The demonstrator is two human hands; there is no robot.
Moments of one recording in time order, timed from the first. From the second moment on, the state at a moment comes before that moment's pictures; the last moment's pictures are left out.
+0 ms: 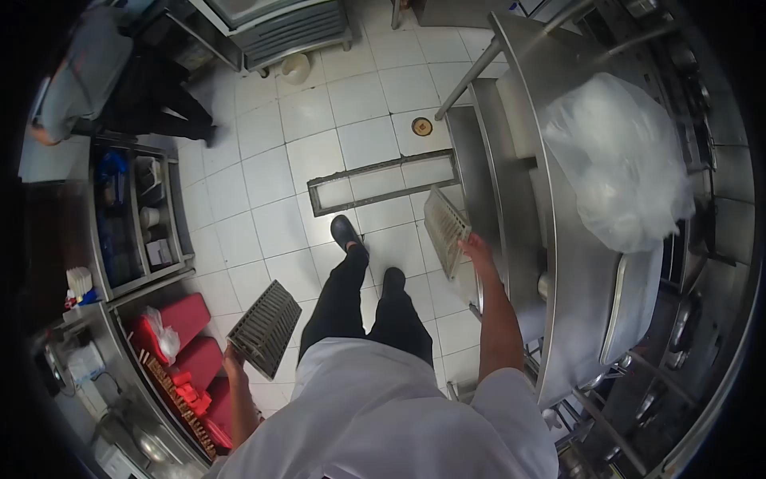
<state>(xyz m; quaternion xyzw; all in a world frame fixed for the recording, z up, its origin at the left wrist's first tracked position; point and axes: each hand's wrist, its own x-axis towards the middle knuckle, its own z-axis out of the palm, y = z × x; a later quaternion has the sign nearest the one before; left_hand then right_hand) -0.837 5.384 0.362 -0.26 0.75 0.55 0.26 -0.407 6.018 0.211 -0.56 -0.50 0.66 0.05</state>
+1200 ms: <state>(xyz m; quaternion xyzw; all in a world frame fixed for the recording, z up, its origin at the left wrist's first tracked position) -0.966 5.724 0.243 -0.20 0.84 0.42 0.26 -0.812 6.138 -0.261 -0.57 -0.78 0.19 -0.17</state>
